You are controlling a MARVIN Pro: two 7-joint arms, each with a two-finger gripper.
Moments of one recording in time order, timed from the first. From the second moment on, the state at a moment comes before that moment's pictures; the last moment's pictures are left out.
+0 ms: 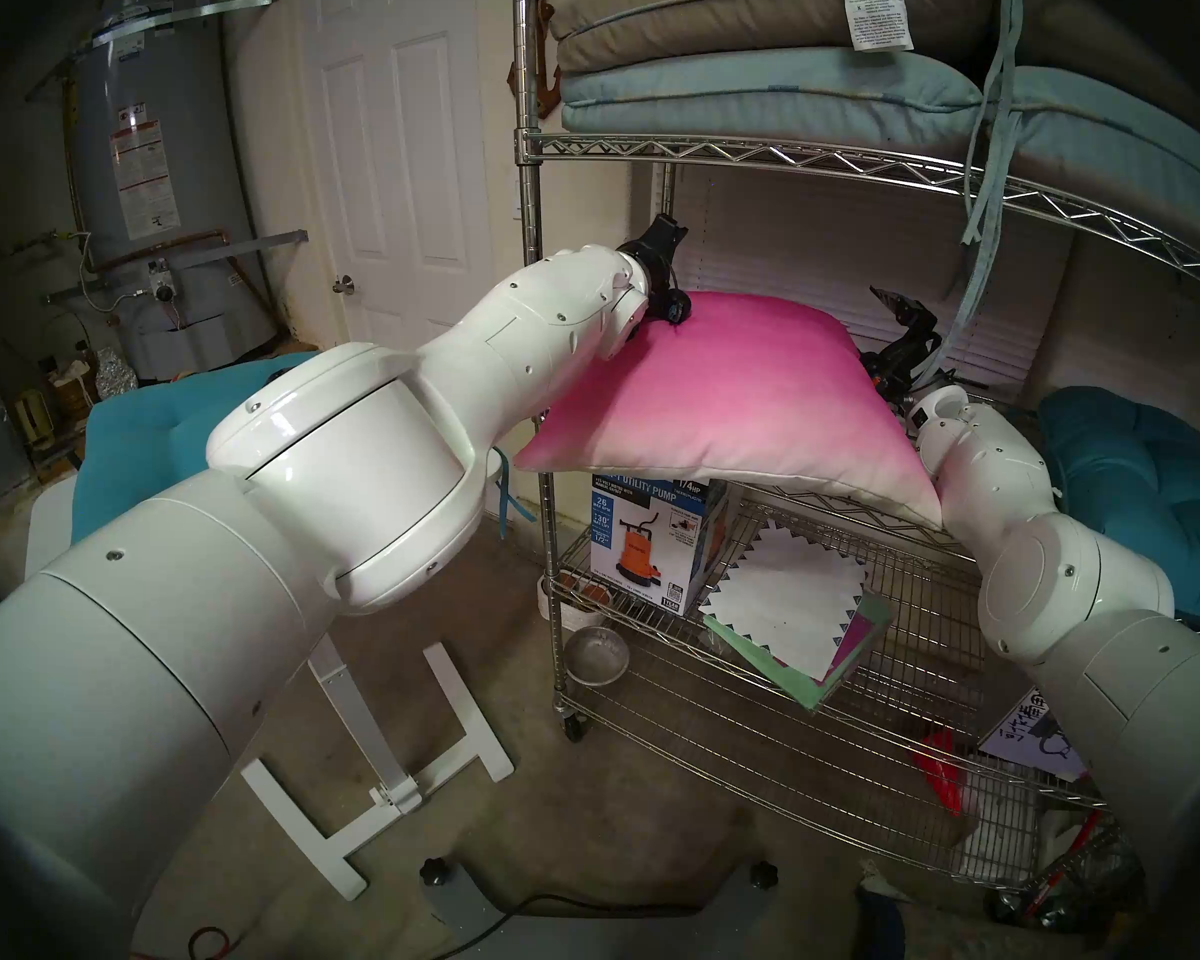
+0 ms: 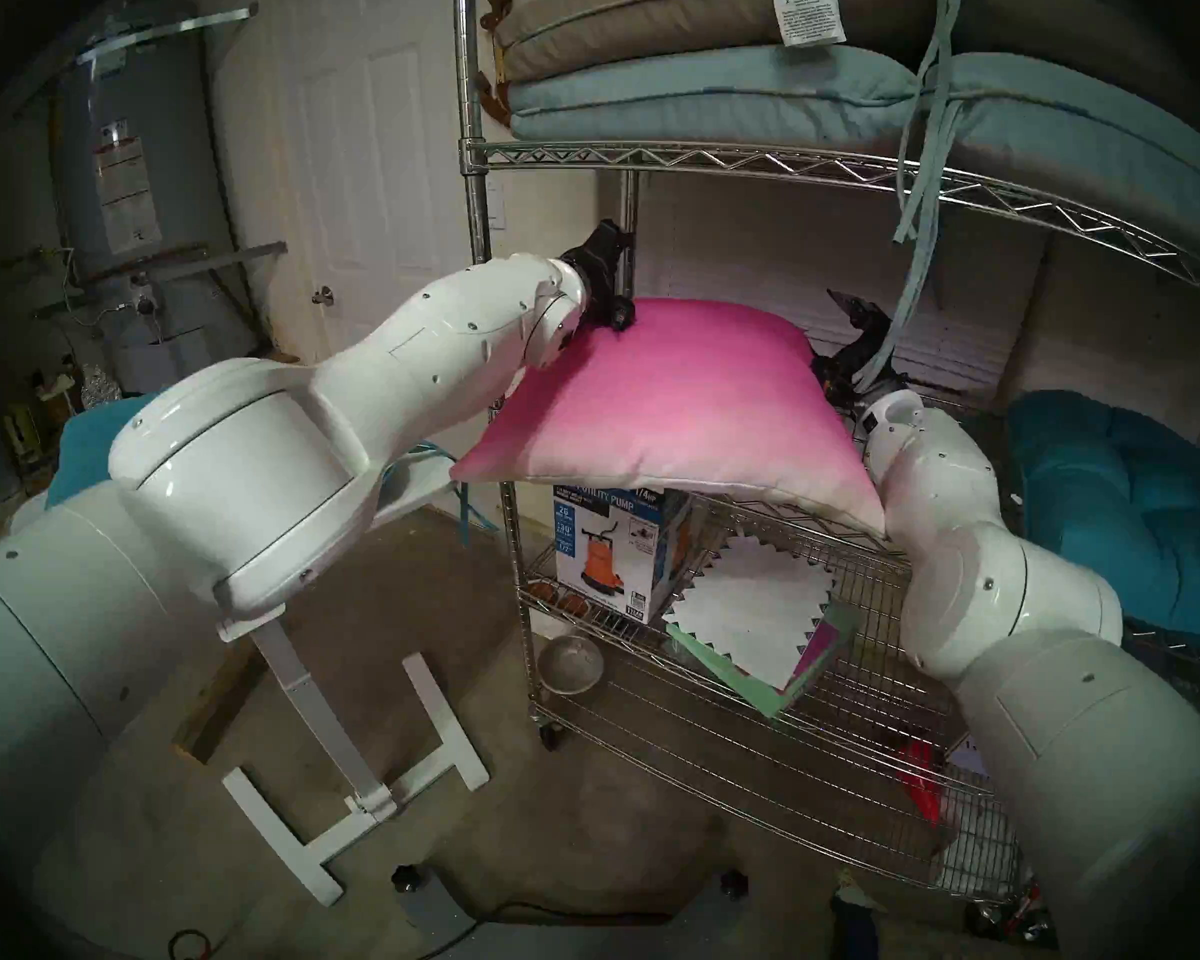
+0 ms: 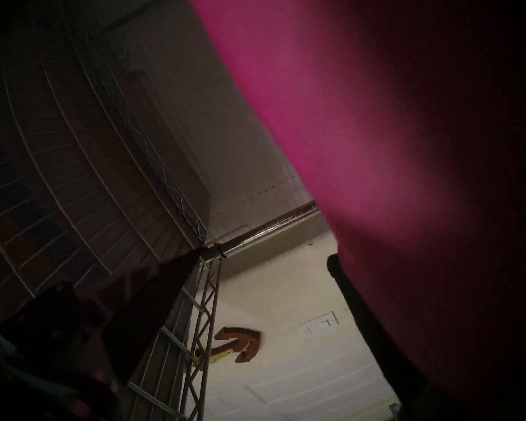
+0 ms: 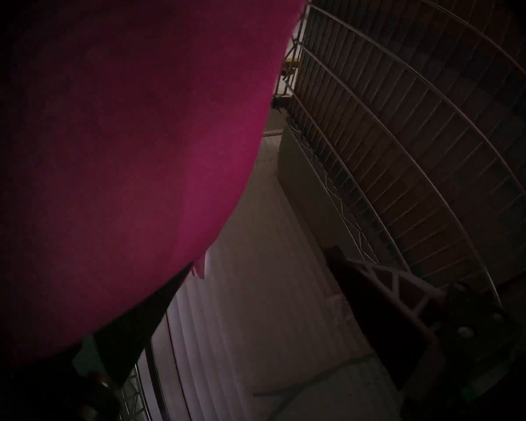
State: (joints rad) left arm 0.14 -1.66 -0.58 -0.38 1.04 0.01 -0.05; right arm -0.44 -1.26 1.91 -0.33 -1.69 -0.68 -0.43
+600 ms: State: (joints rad) left arm 0.20 -1.61 -0.65 -0.38 0.97 0.04 -0.03; right arm -0.46 -1.33 2.00 -0.36 -1.61 -0.80 -0.55
